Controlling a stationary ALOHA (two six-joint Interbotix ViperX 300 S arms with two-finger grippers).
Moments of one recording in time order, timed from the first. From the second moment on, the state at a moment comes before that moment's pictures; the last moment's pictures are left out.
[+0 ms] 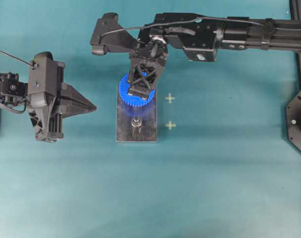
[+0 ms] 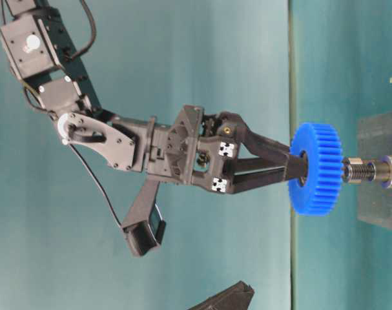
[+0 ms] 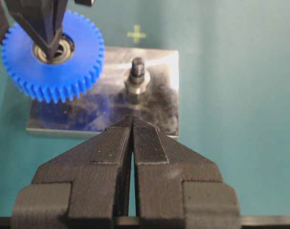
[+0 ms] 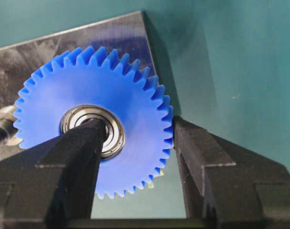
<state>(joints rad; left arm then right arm) 0.00 -0.43 0.92 0.01 0.05 -0.06 -0.23 0.35 -0.03 0.11 1.03 -0.03</state>
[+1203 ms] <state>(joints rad) 0.00 -0.45 0.93 0.01 0.05 -0.09 -0.24 0.36 -0.05 0.11 1.08 -0.03</state>
